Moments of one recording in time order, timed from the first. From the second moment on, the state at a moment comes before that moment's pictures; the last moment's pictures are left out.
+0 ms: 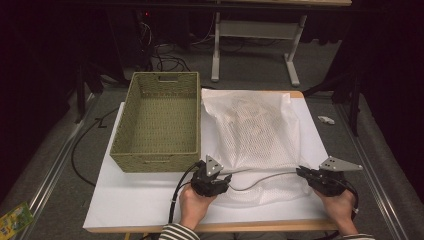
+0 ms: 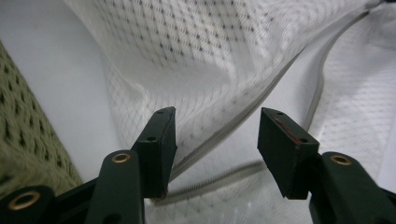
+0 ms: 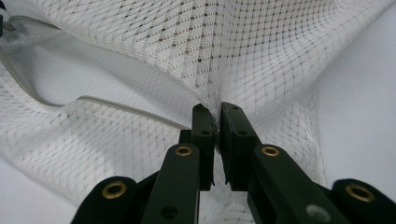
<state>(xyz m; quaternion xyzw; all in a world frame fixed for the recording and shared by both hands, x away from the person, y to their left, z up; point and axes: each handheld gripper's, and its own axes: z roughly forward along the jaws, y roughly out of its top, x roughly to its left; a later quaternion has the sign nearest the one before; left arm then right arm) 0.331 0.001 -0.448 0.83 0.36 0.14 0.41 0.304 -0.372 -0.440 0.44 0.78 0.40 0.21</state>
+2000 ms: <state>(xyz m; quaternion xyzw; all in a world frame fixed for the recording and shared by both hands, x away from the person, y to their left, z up) 0.326 0.000 -0.414 0.79 0.37 0.14 0.48 0.291 -0.380 -0.431 0.46 0.75 0.42 0.23</state>
